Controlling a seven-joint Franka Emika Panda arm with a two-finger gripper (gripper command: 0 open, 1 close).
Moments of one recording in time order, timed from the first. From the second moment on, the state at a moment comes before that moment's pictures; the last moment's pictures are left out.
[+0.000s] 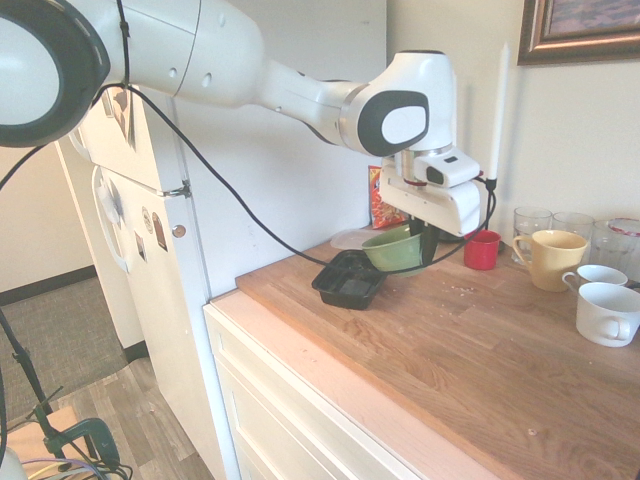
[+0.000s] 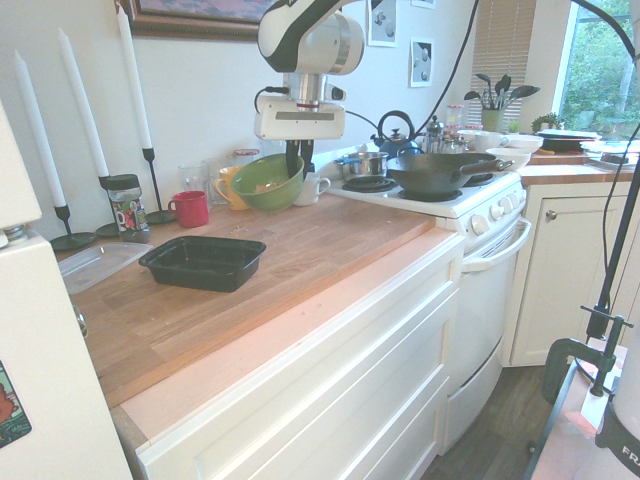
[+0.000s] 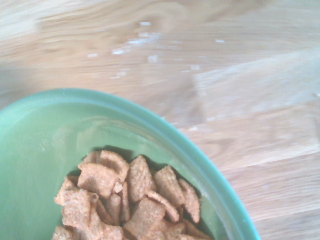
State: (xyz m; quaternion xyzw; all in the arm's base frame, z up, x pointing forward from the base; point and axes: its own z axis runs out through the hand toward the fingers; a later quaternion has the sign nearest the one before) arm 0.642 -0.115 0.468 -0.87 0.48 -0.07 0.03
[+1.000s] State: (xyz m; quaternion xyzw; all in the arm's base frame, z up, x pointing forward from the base) arm 0.646 0.075 0.436 -0.84 0.35 -0.25 -0.32
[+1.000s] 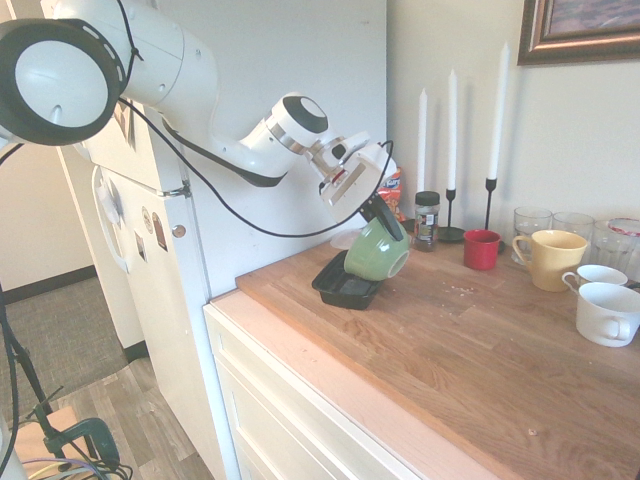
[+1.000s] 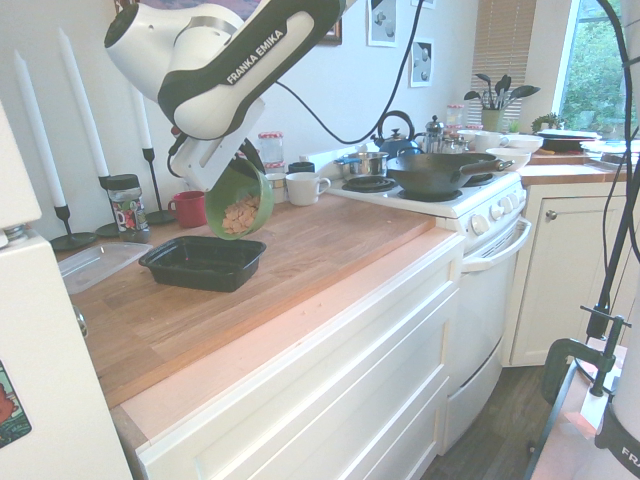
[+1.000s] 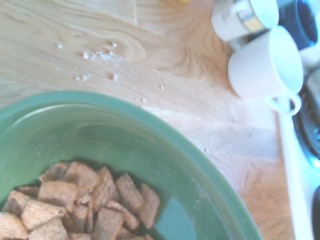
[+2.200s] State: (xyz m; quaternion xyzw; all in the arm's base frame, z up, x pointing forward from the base) arm 0.642 0.138 0.384 -0.76 0.20 -0.39 -0.48
